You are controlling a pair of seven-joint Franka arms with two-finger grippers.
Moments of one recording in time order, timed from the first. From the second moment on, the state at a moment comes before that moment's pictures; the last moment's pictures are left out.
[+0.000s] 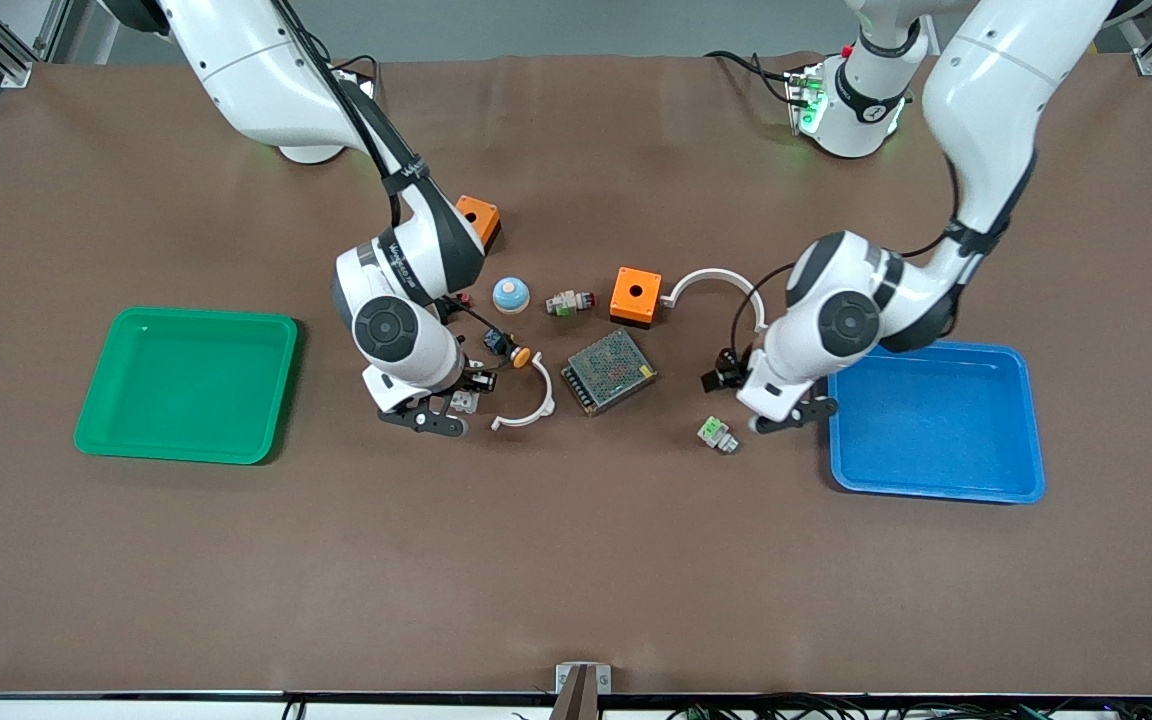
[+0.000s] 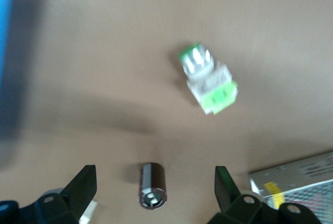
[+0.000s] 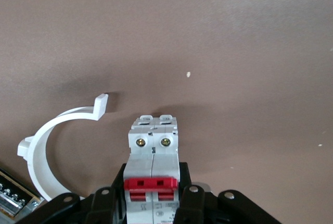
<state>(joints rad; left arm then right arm) 0.06 0.53 -0.50 -1.85 0.11 2.24 -0.75 0.53 0.61 0.00 -1.71 0.14 2.22 0.67</state>
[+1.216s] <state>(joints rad) 0.40 0.30 -0.50 -1.41 0.15 1.70 -0.32 0.55 0.61 -0.01 -1.64 0.14 2.09 0.67</state>
